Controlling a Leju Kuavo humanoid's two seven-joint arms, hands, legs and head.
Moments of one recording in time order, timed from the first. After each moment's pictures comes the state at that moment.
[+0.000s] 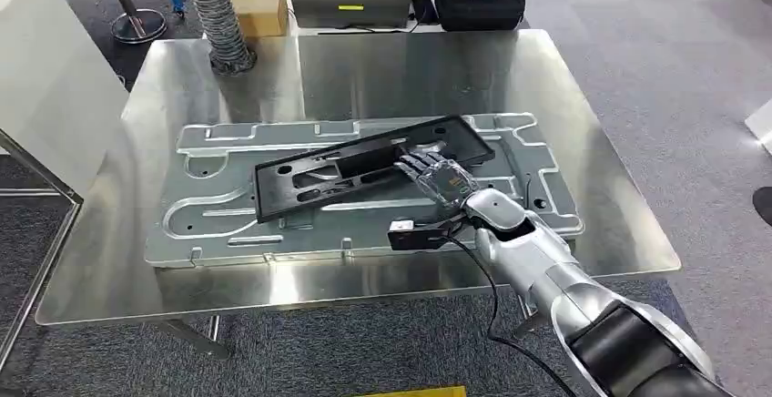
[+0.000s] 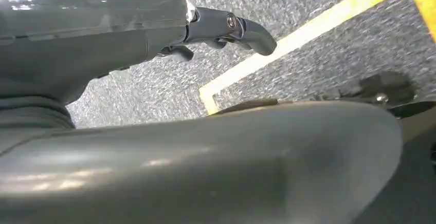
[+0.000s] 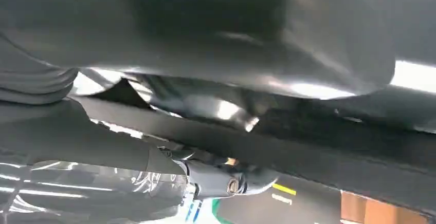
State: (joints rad) left arm -0.06 -0.16 0.55 -0.20 -0.94 0.01 -0.03; right arm -0.85 -0.11 0.69 -0.59 1.05 -0.17 -0.33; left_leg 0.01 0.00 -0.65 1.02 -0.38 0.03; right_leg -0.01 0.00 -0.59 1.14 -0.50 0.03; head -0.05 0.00
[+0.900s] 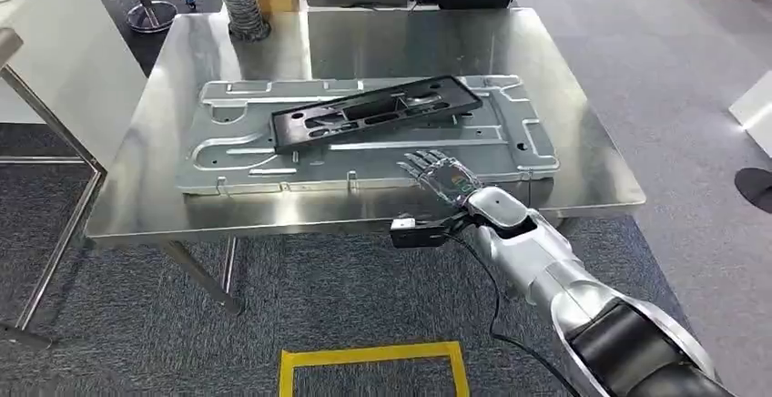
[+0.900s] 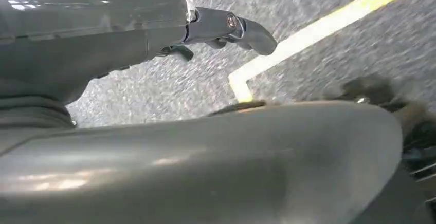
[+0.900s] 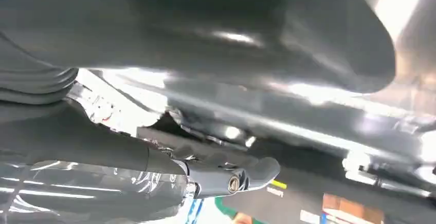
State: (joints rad) left arm -0.06 -0.16 0.55 -0.20 -0.95 0.00 -0.02; right arm -0.86 -0.11 0.68 -0.56 1.06 -0.18 -0.34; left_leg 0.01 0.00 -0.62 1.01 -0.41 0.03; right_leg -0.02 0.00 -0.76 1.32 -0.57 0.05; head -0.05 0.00
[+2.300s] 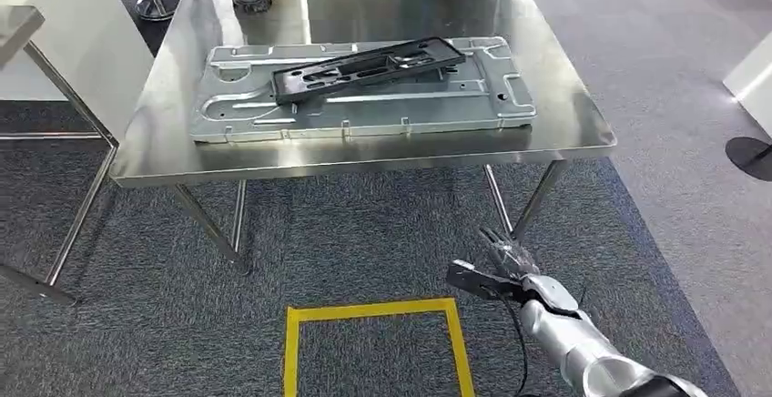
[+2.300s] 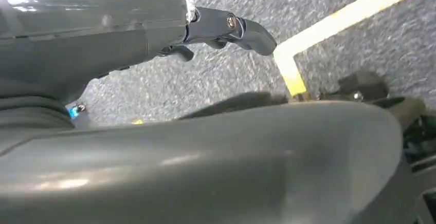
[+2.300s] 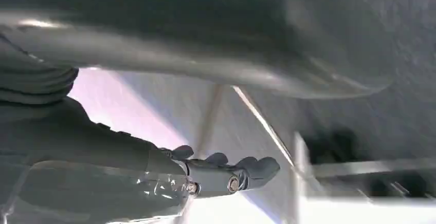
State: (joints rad) left arm -0.05 -0.17 0.59 -0.20 -0.95 0.01 -0.04; right arm -0.51 -0.19 0.37 -0.44 0.74 -0.20 -0.27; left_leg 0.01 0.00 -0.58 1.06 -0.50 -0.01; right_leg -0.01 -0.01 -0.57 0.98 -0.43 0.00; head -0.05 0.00
